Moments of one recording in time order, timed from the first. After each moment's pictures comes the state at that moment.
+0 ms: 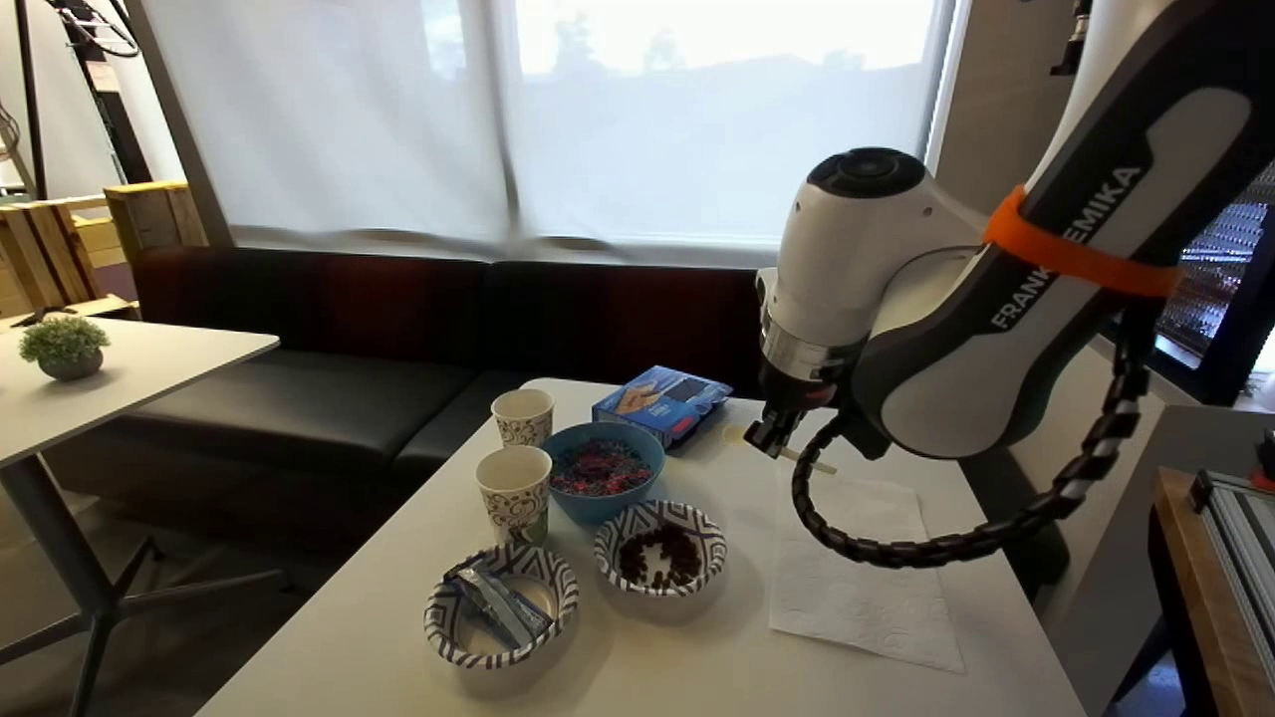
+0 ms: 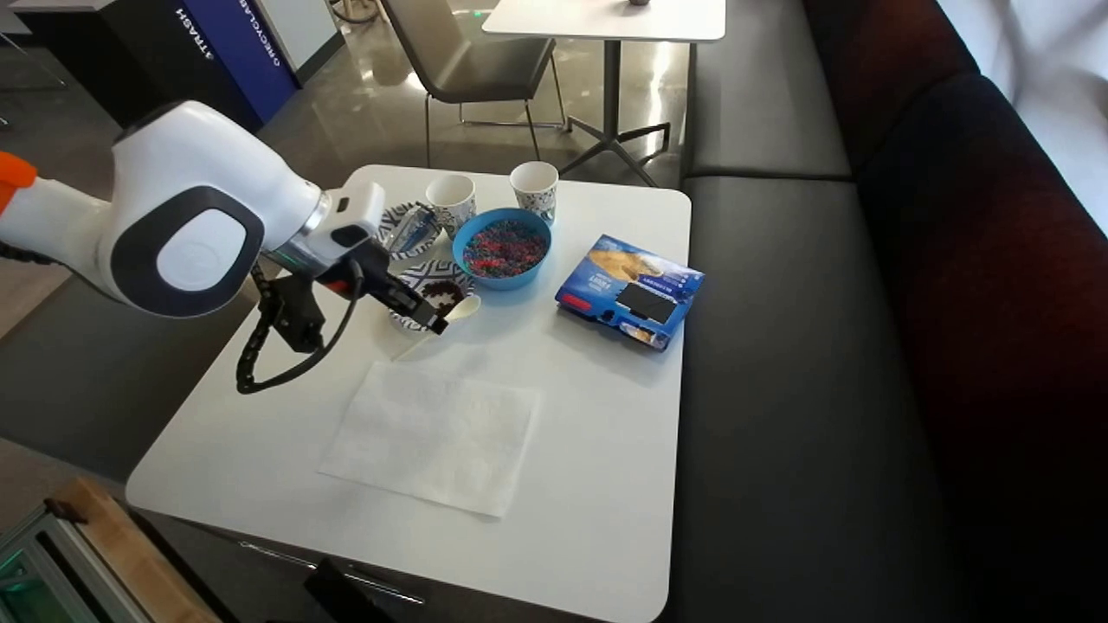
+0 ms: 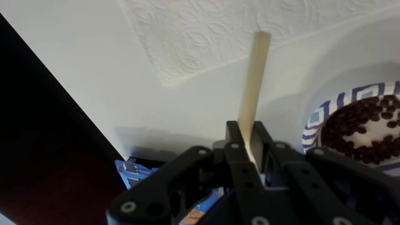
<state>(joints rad) -1.90 -0.59 2.18 -2.56 0.26 3.02 0.23</state>
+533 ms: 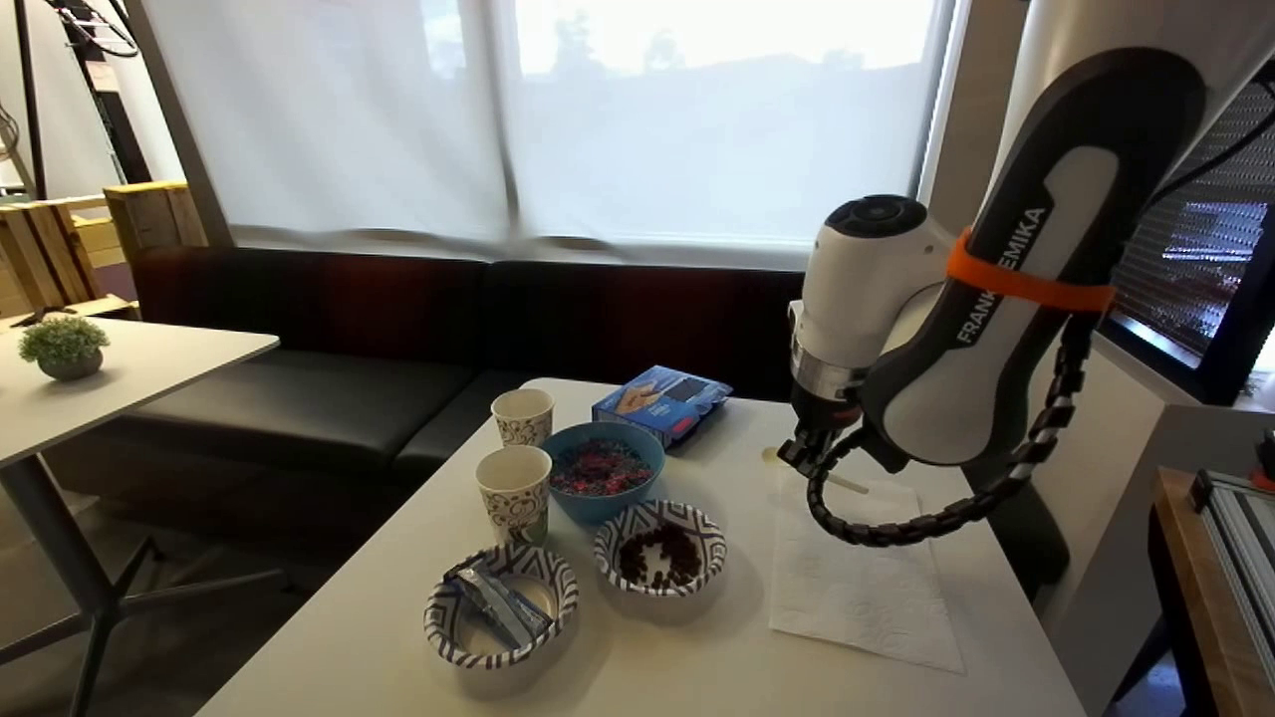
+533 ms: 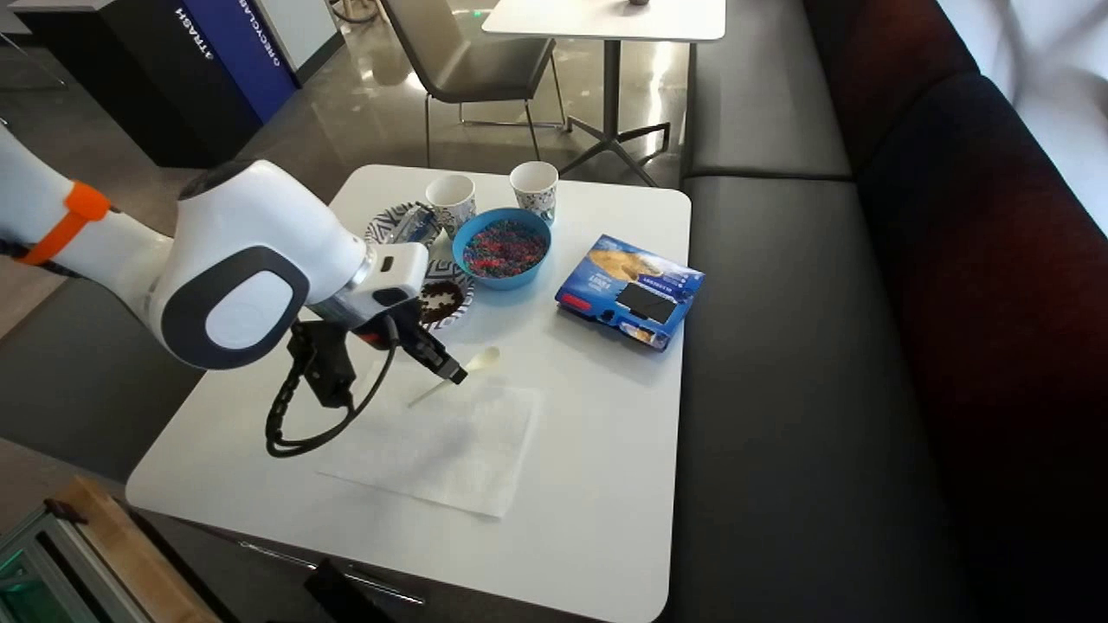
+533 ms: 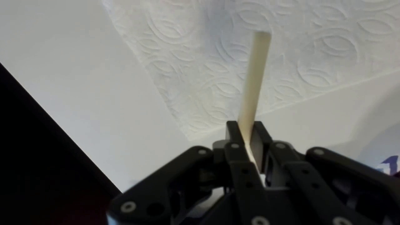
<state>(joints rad) -2.20 -0.59 2.39 -2.58 0.26 3.09 0.20</state>
